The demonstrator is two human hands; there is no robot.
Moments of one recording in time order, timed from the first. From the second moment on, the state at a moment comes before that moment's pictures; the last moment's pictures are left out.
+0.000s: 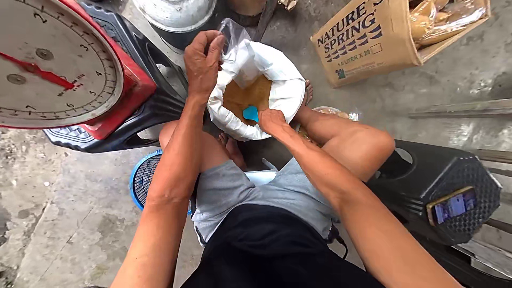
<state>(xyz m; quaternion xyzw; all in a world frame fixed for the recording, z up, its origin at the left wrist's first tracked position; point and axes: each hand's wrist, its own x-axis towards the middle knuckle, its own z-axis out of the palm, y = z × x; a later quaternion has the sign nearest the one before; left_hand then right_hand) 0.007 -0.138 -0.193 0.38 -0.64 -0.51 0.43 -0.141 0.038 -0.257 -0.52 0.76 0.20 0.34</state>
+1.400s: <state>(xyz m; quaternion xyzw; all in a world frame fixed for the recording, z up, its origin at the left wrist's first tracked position) -0.020 -0.145 -0.181 0.30 -0.72 -0.55 0.28 -0.146 -0.015 -0.377 -0.50 0.70 -0.06 0.51</state>
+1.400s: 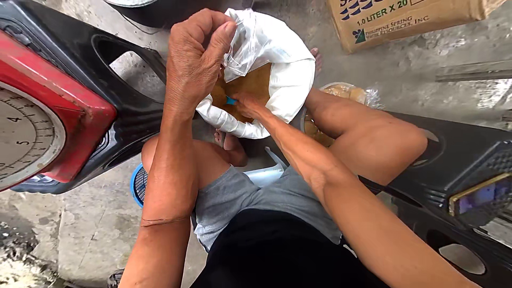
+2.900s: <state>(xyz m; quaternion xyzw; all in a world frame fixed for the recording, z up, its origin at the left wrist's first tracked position) -0.022 -0.065 -0.268 0.43 -0.70 -0.54 0.19 -0.210 0.139 -0.175 -0.41 0.77 -0.21 0.44</state>
